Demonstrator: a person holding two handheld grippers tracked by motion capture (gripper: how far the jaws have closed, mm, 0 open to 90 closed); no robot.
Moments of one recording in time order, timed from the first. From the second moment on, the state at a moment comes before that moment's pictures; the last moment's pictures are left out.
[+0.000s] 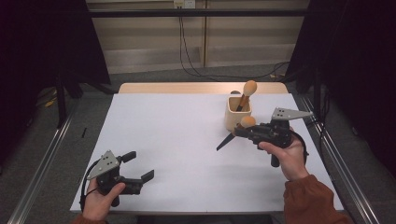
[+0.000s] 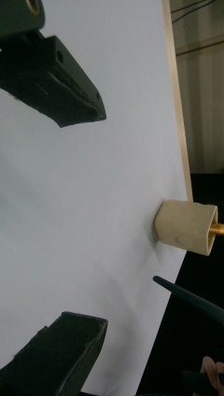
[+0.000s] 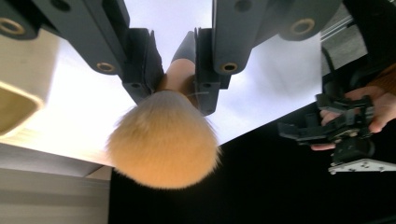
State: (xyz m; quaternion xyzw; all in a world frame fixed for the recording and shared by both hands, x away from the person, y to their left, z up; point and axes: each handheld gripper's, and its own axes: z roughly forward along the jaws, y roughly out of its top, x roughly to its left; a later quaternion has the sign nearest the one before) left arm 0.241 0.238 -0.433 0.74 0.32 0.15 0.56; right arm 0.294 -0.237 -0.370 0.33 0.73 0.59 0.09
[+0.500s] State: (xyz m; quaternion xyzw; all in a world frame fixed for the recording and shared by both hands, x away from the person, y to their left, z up) left arm 0.242 0.243 -0.437 0.73 0.34 0.16 0.57; right arm 0.308 -0.261 -0.350 0.35 0.72 0.59 0.13
